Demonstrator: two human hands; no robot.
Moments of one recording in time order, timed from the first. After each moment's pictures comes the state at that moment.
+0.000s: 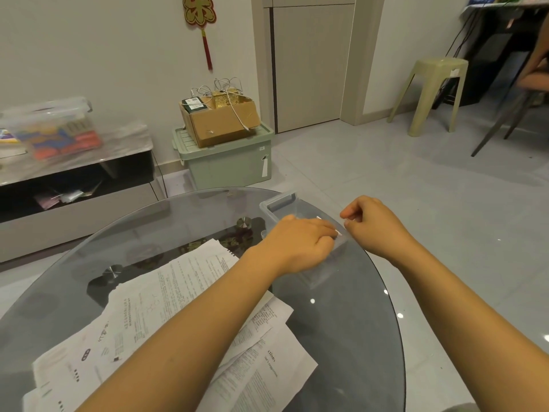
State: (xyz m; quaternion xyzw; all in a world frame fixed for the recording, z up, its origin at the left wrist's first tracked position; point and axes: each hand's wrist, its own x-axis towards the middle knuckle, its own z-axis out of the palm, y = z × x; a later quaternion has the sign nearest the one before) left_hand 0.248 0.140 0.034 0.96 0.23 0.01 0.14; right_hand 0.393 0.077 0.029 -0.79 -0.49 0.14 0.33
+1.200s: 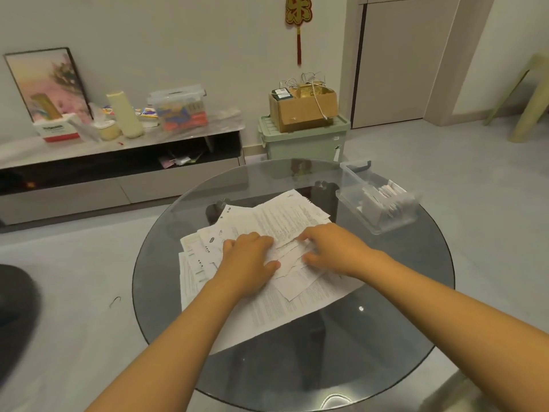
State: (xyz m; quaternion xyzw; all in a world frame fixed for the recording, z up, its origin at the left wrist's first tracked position) left_hand 0.038 0.043 -0.013 0.81 0.58 0.07 0.11; right_hand 0.219 0.033 0.001 -0.64 -0.75 0.16 0.08
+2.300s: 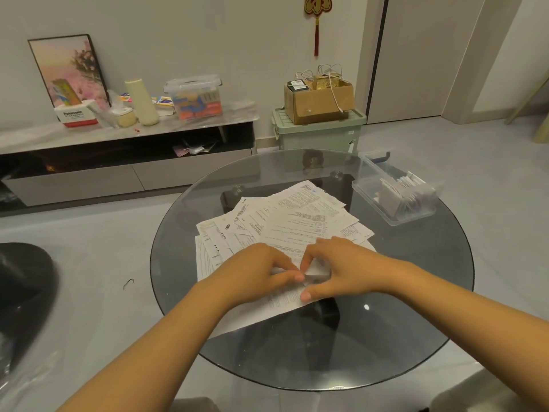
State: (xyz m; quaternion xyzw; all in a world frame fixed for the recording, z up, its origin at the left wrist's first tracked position) left_hand 0.009 0.007 -0.003 0.84 0.47 0.06 0.25; right_hand 0.207 -0.007 -0.002 -0.53 -0.82 0.22 0.04
